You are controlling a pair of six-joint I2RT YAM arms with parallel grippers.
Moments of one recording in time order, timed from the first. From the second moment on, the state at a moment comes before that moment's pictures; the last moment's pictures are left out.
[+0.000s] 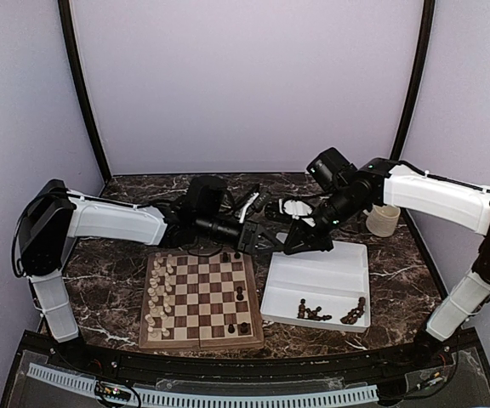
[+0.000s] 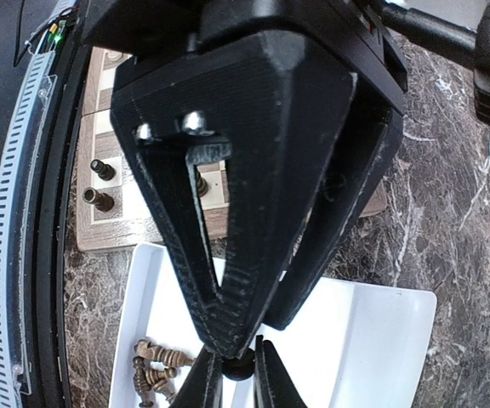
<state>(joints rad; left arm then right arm) -0.85 1.85 1.20 0.22 0.75 -0.53 0.75 1.58 1.34 -0.84 -0.50 -0.70</state>
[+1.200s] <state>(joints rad) -0.82 1.70 1.20 0.42 0.43 -0.35 0.41 1.70 1.36 -0.17 -1.35 0.36</state>
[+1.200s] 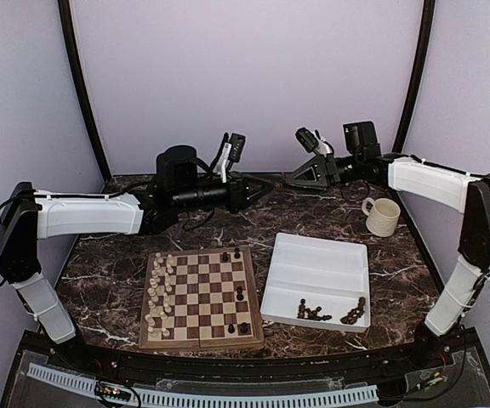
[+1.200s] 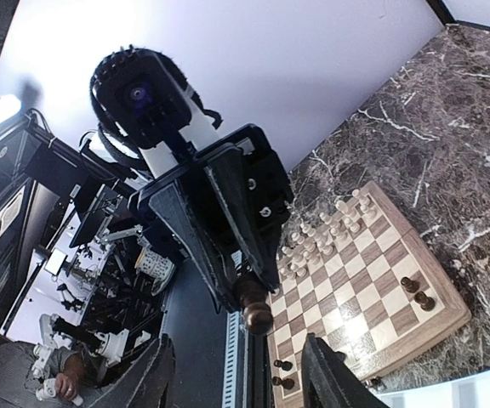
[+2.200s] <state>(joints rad) -0.82 1.74 1.21 0.49 0.45 -0.37 0.43 1.74 1.36 0.04 -1.38 0.57</state>
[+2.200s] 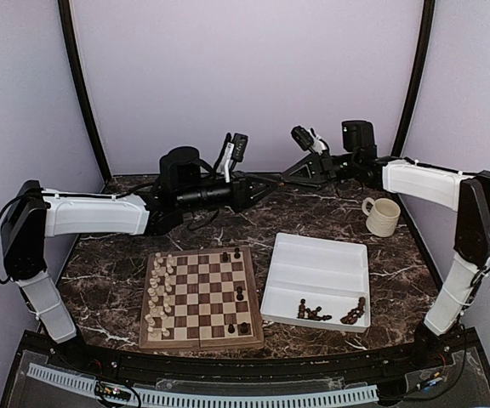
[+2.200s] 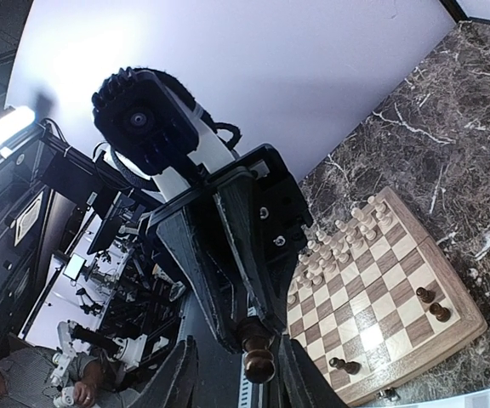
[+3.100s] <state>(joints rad) -0.82 1.75 1.21 0.52 0.42 -0.39 0.44 1.75 1.35 0.02 -1.34 0.54</state>
